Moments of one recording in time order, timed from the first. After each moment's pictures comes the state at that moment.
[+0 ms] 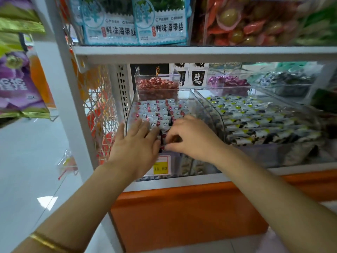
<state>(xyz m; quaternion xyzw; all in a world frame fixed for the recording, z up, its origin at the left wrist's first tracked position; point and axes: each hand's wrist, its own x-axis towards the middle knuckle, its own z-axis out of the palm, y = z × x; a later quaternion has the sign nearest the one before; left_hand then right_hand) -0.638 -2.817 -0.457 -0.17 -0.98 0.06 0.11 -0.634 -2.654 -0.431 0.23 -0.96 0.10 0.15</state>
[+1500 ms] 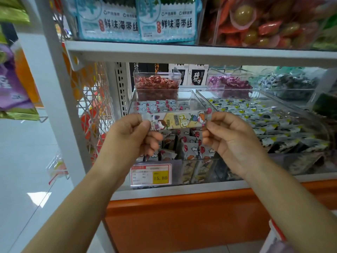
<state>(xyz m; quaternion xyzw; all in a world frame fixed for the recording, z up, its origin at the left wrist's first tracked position) -0.630 -2.819 -0.432 -0.14 -0.69 -0.71 0.05 -0.620 -2.615 -0.431 0.04 -0.58 0.81 0.10</state>
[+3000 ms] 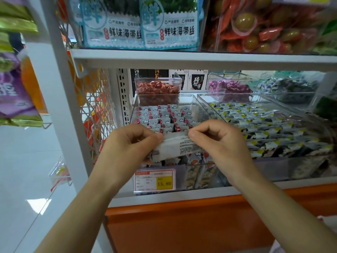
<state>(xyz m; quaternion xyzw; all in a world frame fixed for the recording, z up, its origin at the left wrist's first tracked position) -0.623 -2.827 -0.428 -0.16 -0.77 -0.61 0.10 -0.612 -2.639 -0.435 0.15 -0.79 0.55 0.23</state>
